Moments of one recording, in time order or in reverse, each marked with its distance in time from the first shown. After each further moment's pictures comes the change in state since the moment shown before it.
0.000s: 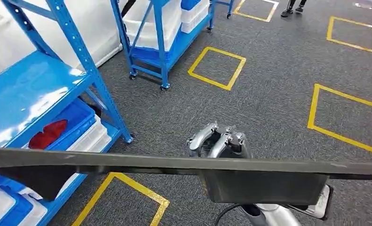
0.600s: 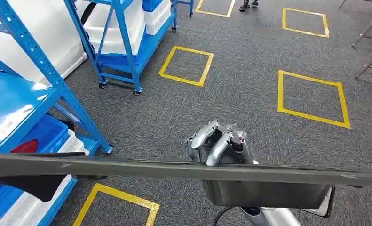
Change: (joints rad) left arm -0.002 -0.002 0.005 0.000 -0.009 0.003 -0.010; right arm -0.008 0.005 0.000 -0.003 -0.024 -0.002 -0.002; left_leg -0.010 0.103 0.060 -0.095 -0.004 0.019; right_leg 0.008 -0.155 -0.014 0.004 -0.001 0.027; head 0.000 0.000
